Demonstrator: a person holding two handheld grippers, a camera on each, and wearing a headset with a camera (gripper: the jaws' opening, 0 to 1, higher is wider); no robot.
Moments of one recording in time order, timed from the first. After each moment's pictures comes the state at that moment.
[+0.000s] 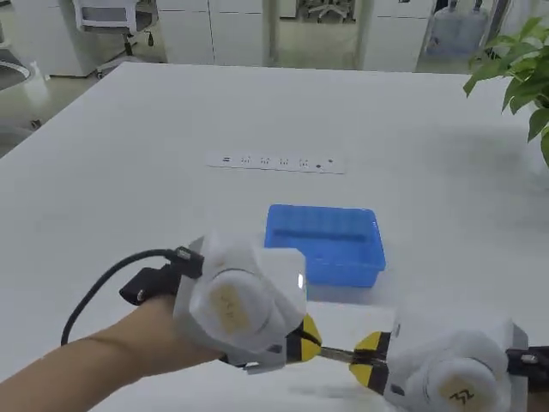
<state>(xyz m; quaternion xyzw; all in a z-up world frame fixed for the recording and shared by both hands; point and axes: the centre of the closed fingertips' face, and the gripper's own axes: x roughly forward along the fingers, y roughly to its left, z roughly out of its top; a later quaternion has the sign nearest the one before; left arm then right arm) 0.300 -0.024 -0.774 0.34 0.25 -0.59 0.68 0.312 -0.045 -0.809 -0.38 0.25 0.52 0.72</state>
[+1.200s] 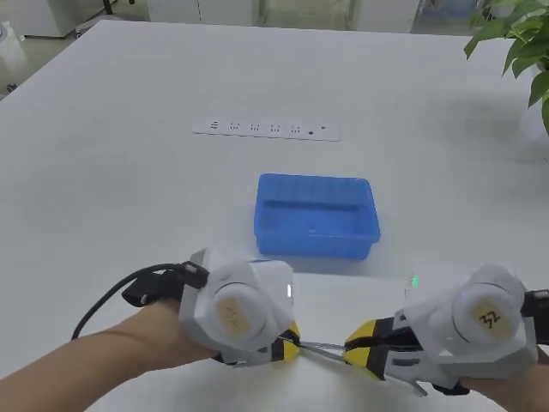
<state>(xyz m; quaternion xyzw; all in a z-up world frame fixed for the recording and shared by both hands) 0.301 -0.011 -0.824 0.34 0.28 -0.59 0.67 0.299 -0.046 -0.813 -0.25 0.32 0.57 0.71</state>
